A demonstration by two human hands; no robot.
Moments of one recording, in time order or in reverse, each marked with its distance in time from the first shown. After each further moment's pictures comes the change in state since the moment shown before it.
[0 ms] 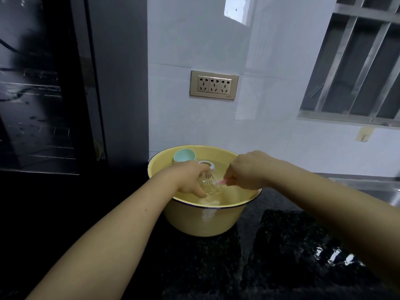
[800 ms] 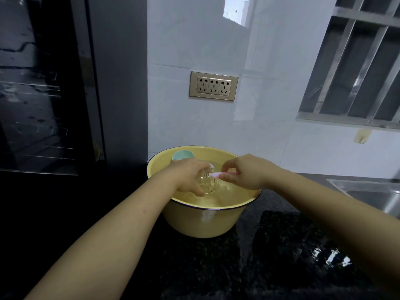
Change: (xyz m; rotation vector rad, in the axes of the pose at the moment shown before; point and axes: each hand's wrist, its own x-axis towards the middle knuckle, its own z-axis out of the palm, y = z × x) left_hand -0.004 0.000 -0.003 -0.053 0.105 0.037; right_hand -0.001 0.004 0.013 0.524 0.132 0.152
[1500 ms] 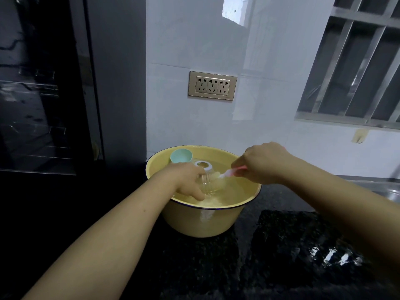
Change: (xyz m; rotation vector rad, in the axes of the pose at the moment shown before) left_hand 0.000 0.004 0.000 0.124 -0.174 -0.103; right_hand -0.013 0.008 -0.027 -0.500 0.040 -0.111
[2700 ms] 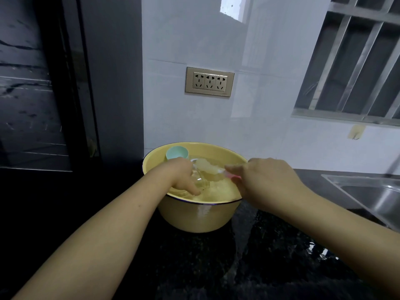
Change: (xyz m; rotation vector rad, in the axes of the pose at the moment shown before) left_hand 0.008 -0.006 0.005 -0.083 -0.012 -0.080; right_hand -0.051 -0.044 -0.006 0.135 0.146 0.160
